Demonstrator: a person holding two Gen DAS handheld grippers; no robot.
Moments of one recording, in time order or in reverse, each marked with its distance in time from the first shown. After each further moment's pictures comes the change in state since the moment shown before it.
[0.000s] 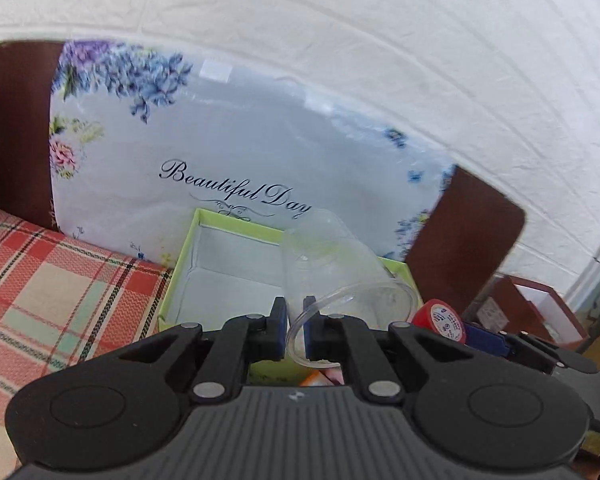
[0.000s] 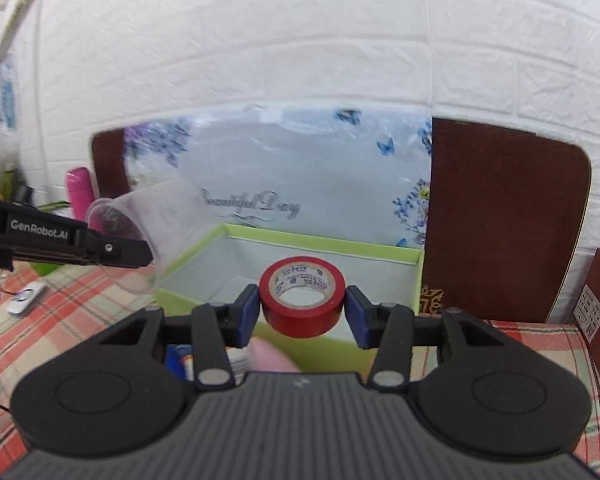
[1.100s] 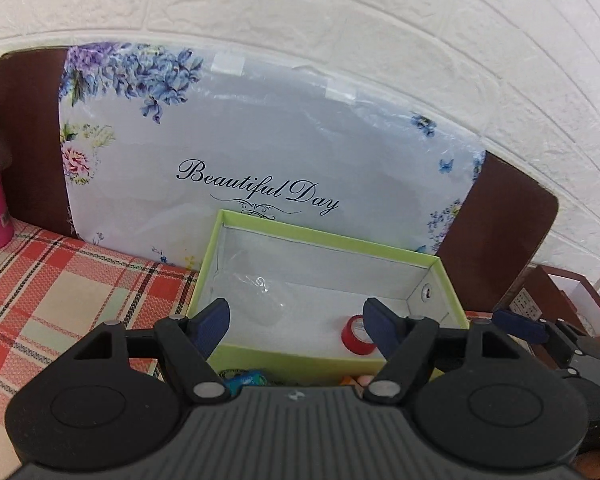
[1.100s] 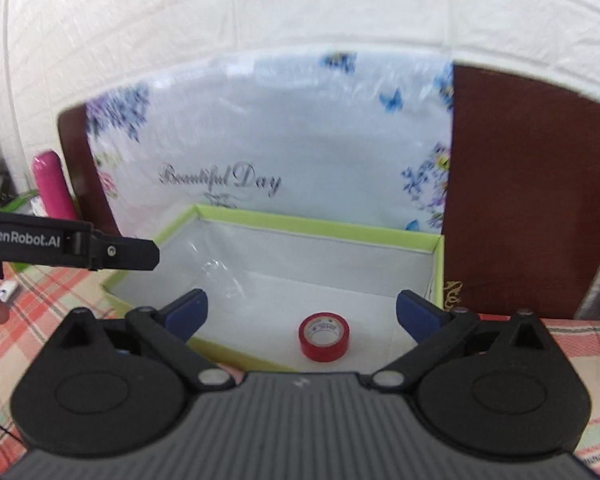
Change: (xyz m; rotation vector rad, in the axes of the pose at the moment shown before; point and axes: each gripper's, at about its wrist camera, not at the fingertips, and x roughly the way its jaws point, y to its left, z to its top) left arm -0.011 -0.006 -0.003 0.053 0.006 0.080; right arm 0.019 -0.013 0.006 0.024 0.026 0.045
